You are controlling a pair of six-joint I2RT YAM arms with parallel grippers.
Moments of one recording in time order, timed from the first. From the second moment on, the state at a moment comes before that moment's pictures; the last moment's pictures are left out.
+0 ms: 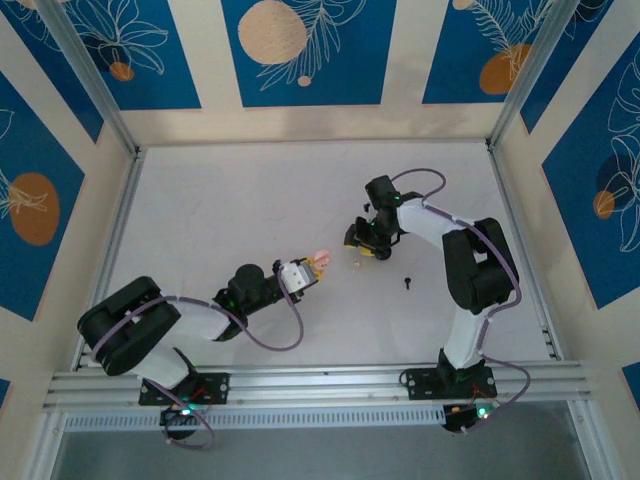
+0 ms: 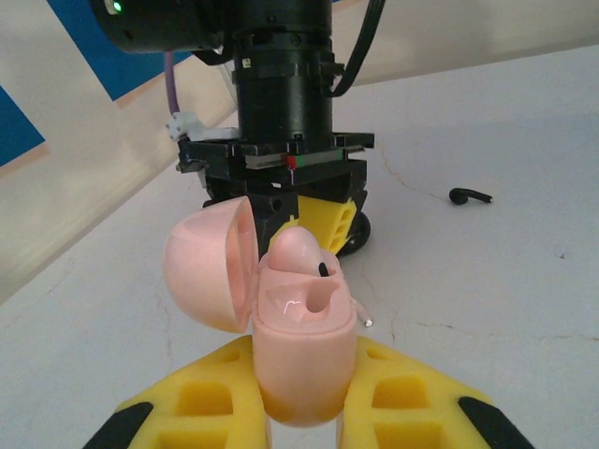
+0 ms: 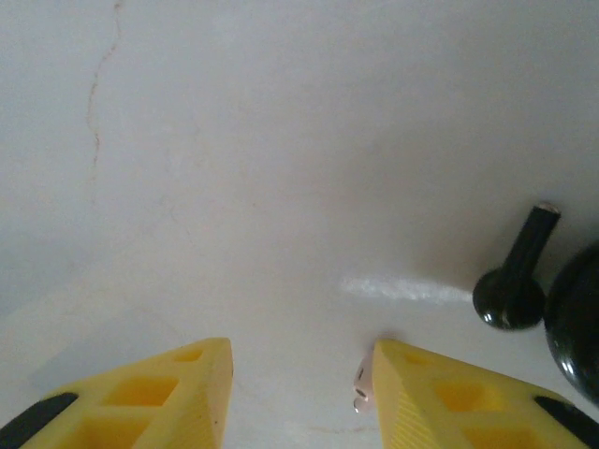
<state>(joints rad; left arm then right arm) -0.82 1.49 0.33 1.03 0.15 0.37 0.40 1.84 1.25 -0.71 -0.32 0.62</state>
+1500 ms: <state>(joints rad) -0.82 1.47 0.33 0.99 0.15 0.37 0.48 1.98 1.36 -0.91 -0.15 0.60</state>
